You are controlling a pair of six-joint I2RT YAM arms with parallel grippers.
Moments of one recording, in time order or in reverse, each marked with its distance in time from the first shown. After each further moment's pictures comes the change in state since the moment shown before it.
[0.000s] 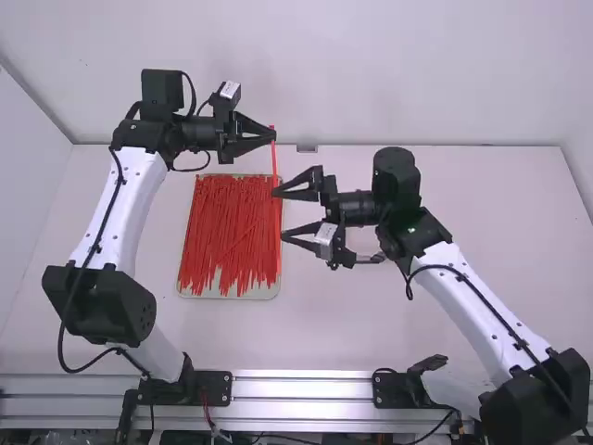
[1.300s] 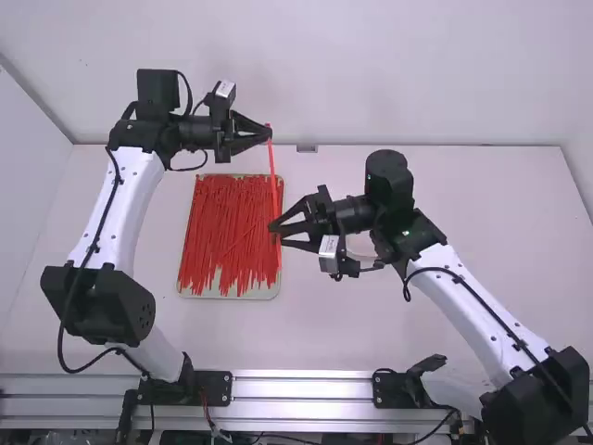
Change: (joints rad) left arm 0.018 0.000 0.000 0.003 -0.026 -0.015; right arm 0.038 0.000 0.000 0.011 -0.126 0.001
